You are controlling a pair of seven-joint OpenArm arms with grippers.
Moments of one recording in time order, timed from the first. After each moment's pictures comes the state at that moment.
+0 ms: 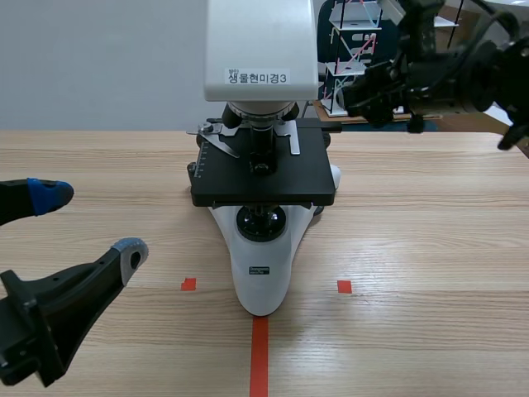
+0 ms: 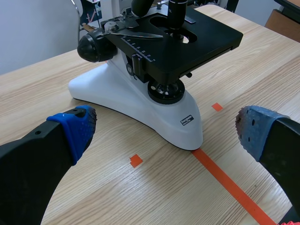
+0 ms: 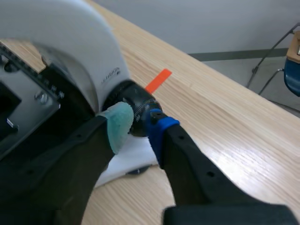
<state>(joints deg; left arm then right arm) 47.6 -32.6 -8.2 120.5 -21.6 -26.4 -9.5 21.4 26.0 -12.9 79.1 32.5 32.4 -27.0</state>
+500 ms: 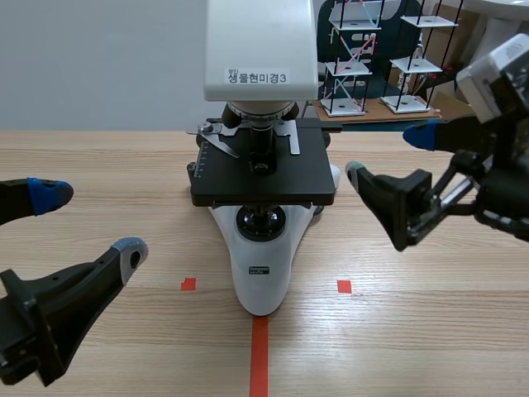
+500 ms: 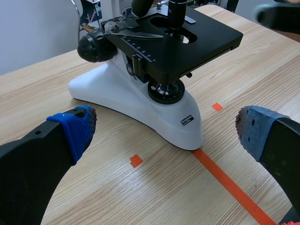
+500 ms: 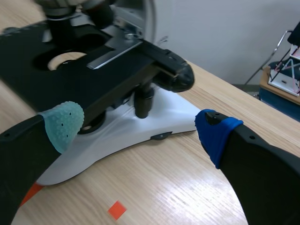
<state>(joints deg) 47.5 -32.6 -8.2 120.5 -21.6 -26.4 -9.5 -21.3 27.8 3.7 108.5 14.7 32.6 0.7</state>
